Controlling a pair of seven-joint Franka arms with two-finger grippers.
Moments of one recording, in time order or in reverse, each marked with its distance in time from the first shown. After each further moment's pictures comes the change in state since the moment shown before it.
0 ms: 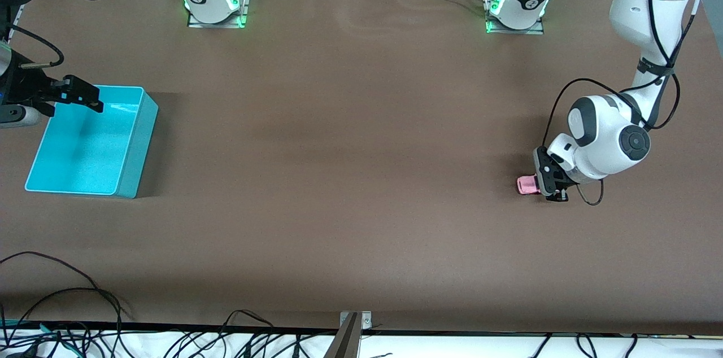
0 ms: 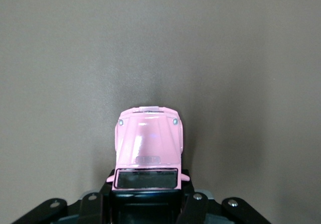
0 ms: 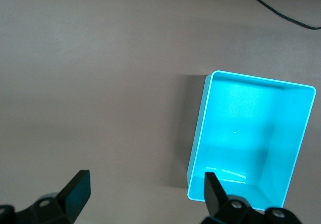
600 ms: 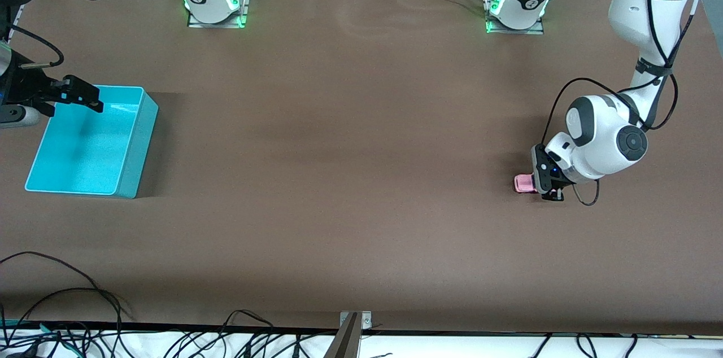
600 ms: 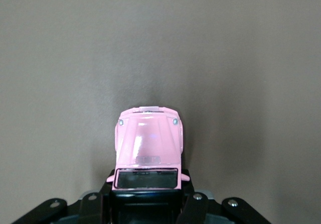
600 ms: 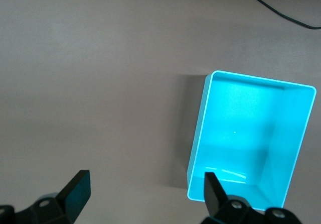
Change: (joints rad) left arm 0.002 -0.001 -0.016 0.000 0.000 -0.009 0.064; right arm 0.000 0.000 0.000 0.000 0.000 0.000 0.000
